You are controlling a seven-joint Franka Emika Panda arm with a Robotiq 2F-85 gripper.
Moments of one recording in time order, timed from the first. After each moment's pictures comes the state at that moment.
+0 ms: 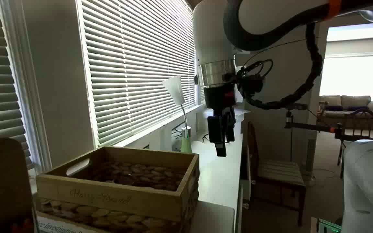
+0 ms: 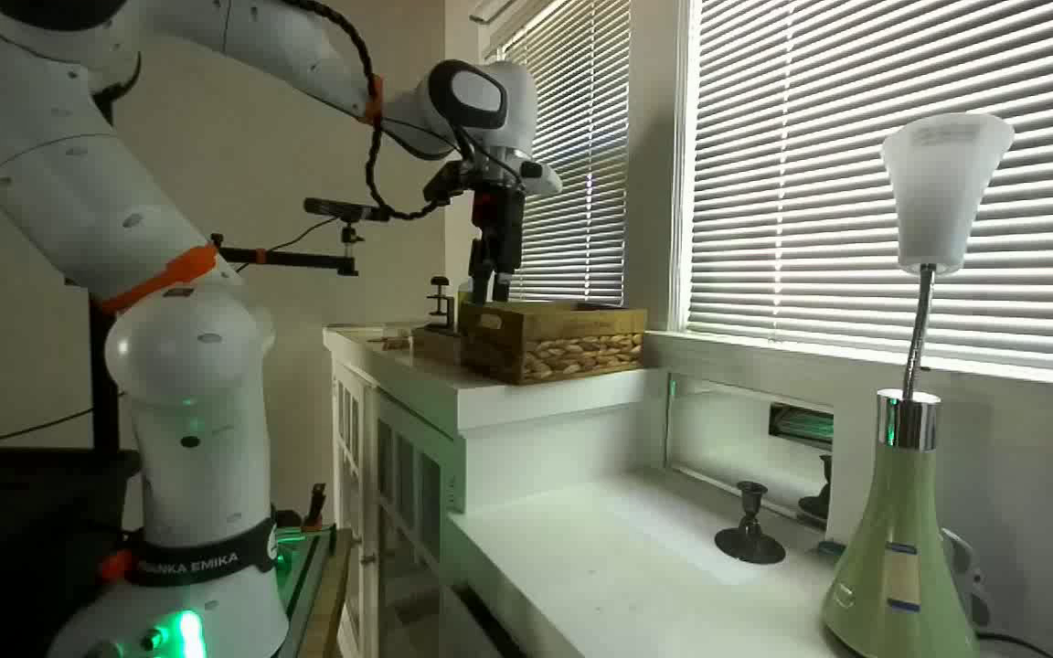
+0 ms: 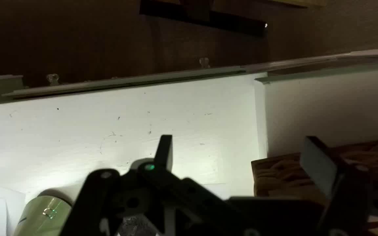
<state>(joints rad) 0.15 -0.61 0.24 -2.36 0.05 1.64 0.14</state>
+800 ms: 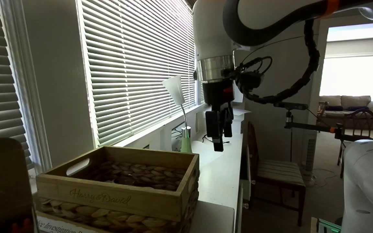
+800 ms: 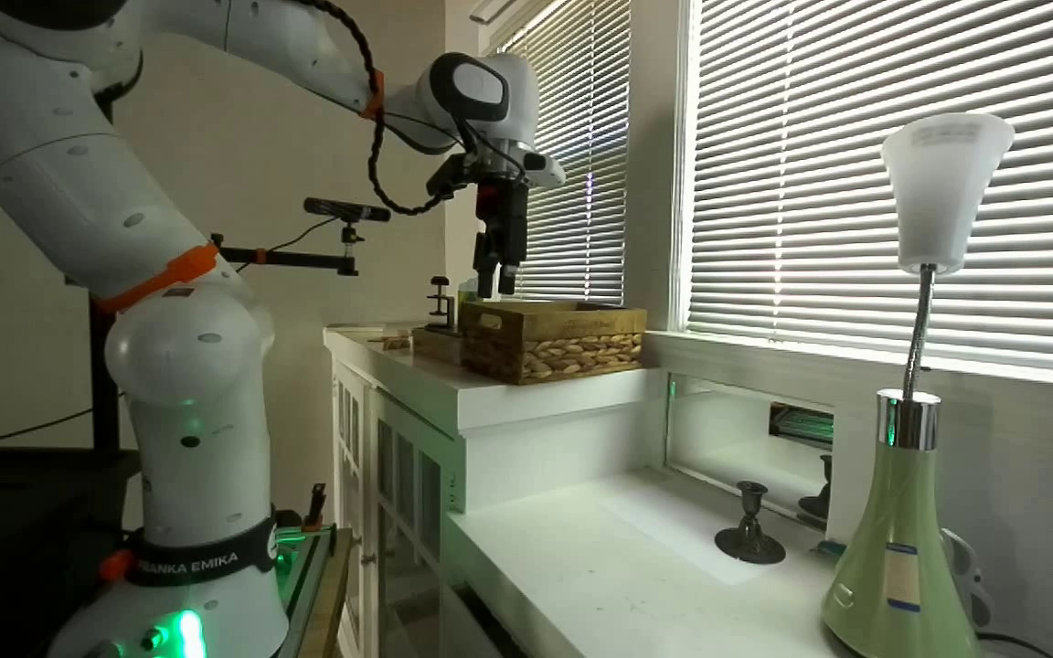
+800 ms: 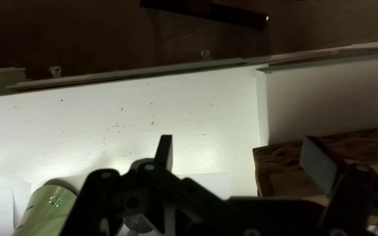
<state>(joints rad) 0.15 -0.61 0.23 -2.33 0.03 1.64 0.14</state>
